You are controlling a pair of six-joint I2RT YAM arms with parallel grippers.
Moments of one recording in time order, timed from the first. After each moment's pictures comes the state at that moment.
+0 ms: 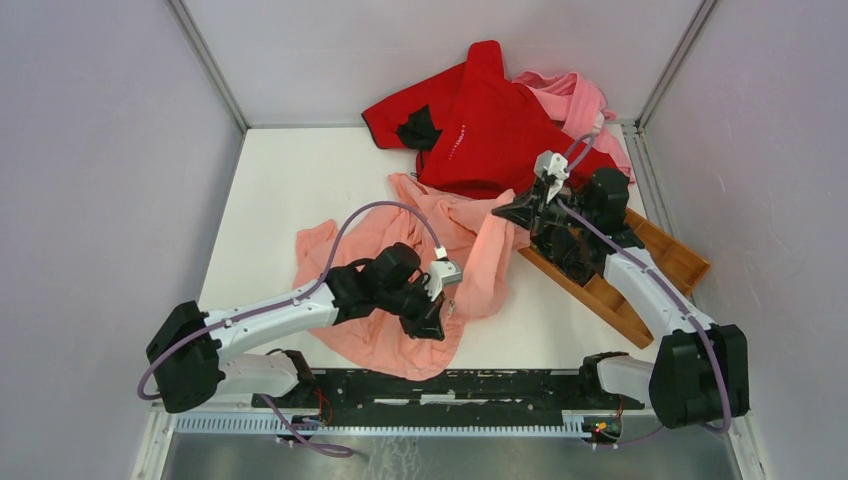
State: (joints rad) left arm -0.98 1.22 0.75 -0.34 0.52 -0.17; right arm 0.15 1.20 0.75 0.31 -1.07 -0.08
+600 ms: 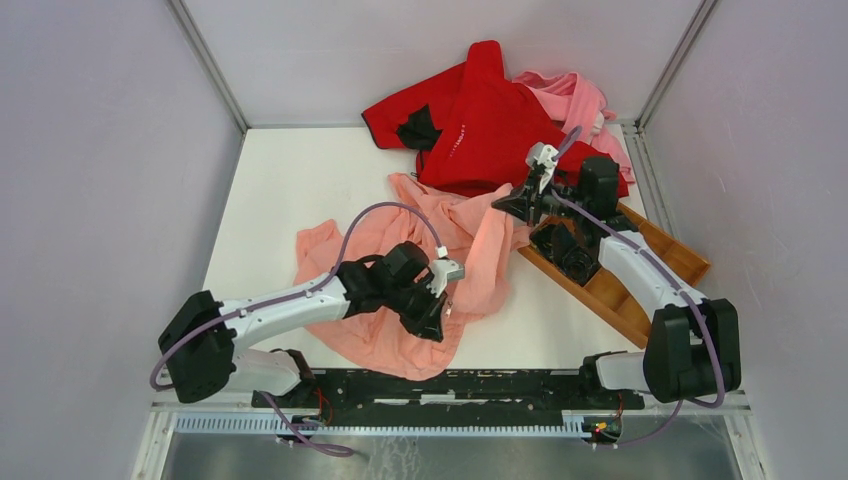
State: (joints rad) left arm -0.98 1.28 0.80 -0.42 0.49 -0.27; right arm 0.15 1.33 0.86 0.19 -1.00 -0.18
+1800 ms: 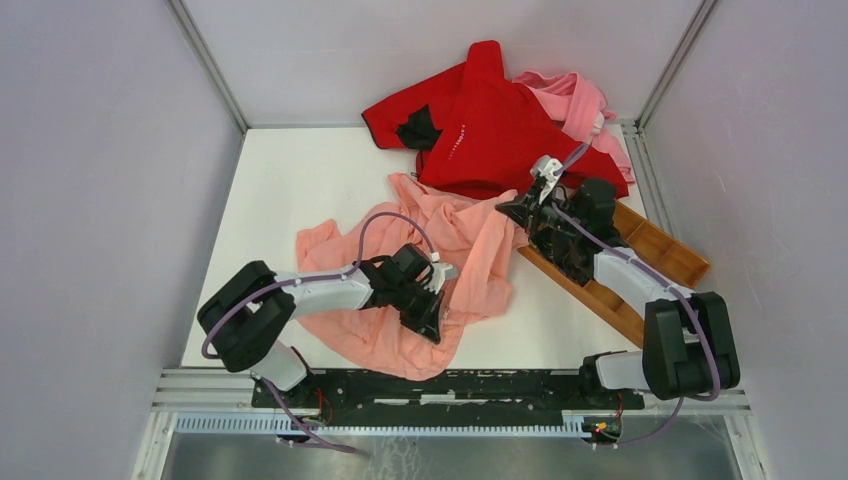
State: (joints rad) left arm -0.87 1.55 0.73 -0.26 0.56 -0.37; right arm 0.16 1.34 0.67 0.51 -0.85 -0.07
